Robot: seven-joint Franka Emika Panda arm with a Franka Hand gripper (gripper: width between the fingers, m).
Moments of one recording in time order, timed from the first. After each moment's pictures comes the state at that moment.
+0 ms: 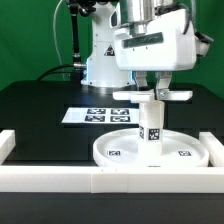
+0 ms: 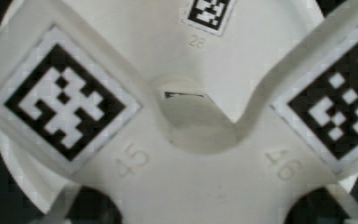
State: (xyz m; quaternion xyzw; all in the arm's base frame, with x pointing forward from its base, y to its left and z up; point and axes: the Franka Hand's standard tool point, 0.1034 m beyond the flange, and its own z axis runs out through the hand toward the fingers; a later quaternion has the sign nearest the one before) arm 0.553 0.039 0.103 -0.78 0.62 -0.04 0.08
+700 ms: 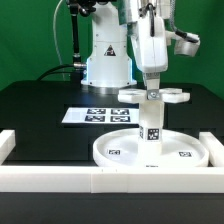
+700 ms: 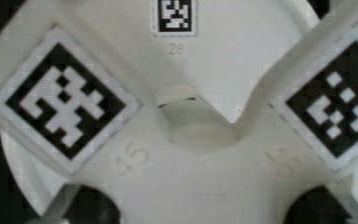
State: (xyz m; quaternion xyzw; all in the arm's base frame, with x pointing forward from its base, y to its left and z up) arm 0.554 0.039 0.104 -0.68 0.72 -0.02 0.10
